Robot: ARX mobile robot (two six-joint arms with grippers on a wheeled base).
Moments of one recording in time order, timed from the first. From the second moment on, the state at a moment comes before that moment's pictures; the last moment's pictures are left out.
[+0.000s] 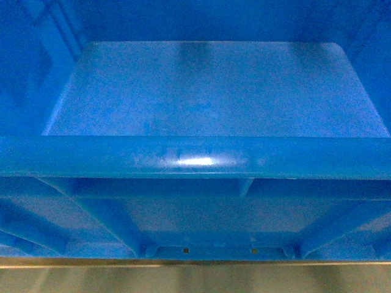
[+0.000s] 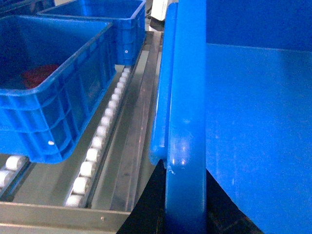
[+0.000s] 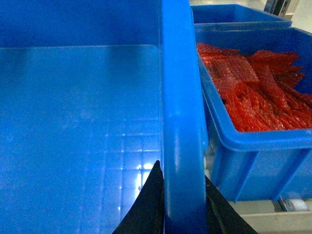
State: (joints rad) left arm -0.34 0.88 0.57 0.02 -0.42 -0.15; right arm 0.22 0.88 0.52 0.10 0.25 0.11
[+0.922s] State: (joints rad) left arm -0.34 0.88 0.57 0.02 -0.42 -0.15; right arm 0.22 0.88 0.52 0.10 0.25 0.11
